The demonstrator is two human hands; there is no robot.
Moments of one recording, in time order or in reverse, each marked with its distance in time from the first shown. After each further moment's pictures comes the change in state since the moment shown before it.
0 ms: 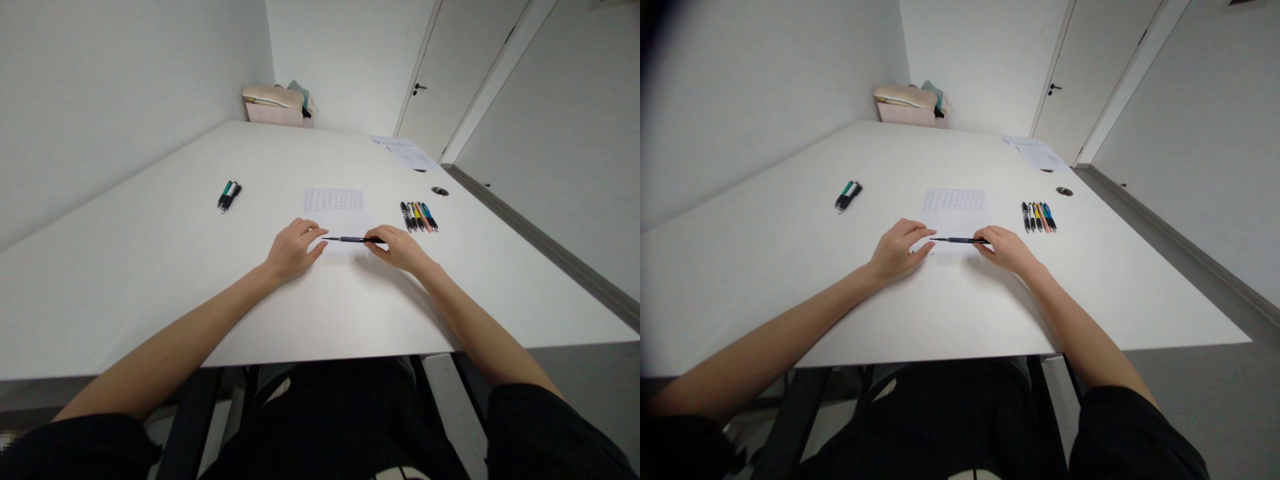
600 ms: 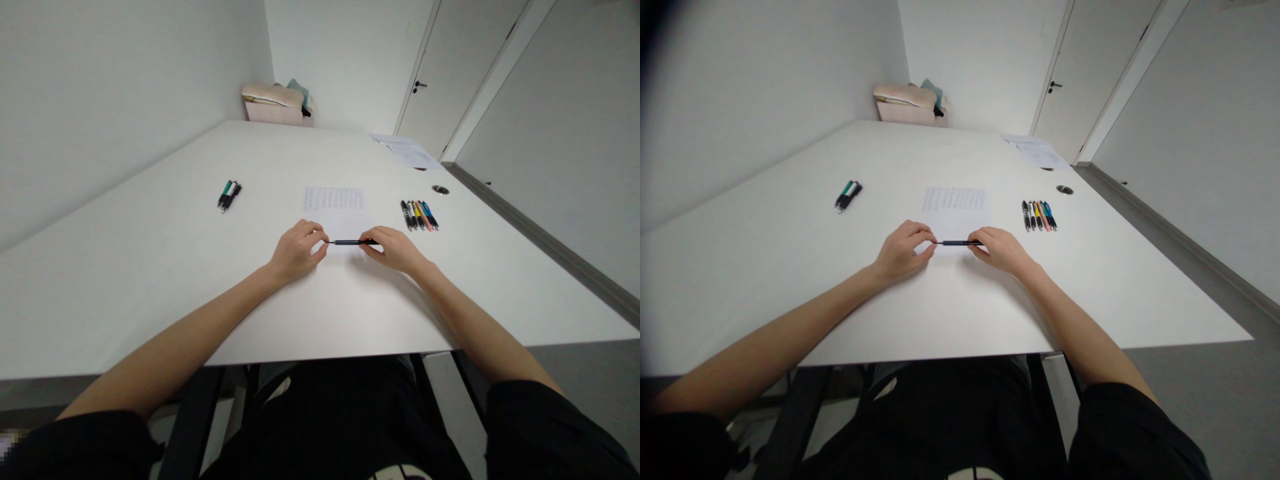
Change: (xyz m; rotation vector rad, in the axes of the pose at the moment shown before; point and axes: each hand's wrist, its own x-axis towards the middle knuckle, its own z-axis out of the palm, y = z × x) left_hand 0.000 0.003 0.007 -0.025 0.044 0.041; right_hand 0.003 -0.003 0.009 -0.077 0.056 -0.124
